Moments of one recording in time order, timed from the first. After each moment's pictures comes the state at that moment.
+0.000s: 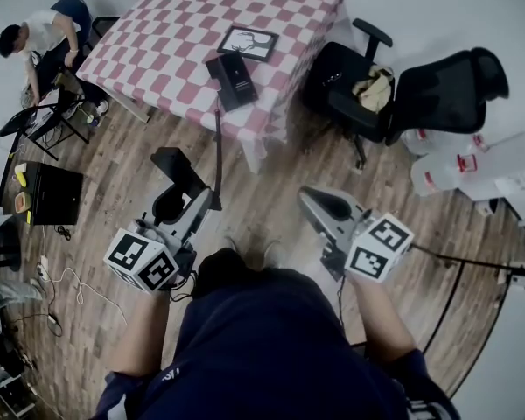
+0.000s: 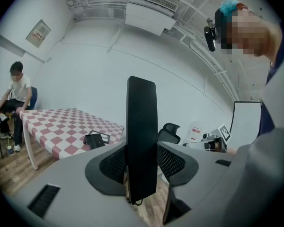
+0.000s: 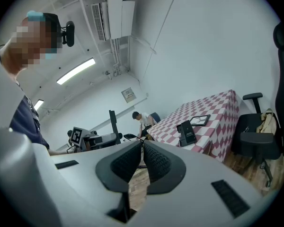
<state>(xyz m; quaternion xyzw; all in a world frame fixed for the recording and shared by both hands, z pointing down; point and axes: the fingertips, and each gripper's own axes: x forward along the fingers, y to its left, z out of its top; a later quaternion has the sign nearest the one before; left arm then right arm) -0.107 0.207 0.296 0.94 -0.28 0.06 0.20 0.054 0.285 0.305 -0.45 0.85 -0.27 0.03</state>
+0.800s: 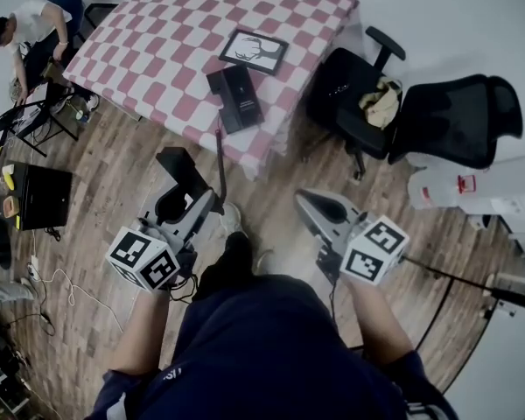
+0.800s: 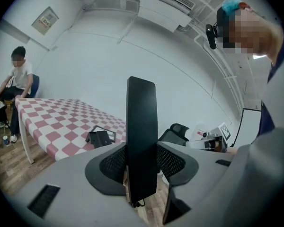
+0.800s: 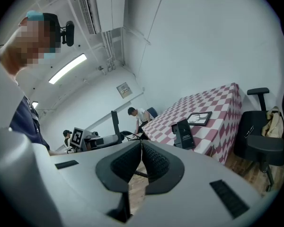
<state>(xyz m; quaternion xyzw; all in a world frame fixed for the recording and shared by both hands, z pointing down) -0.089 0.098 0.342 0.93 -0.27 0.07 0.24 0.064 0.170 0.336 -0.44 0.85 -0.30 0.00</state>
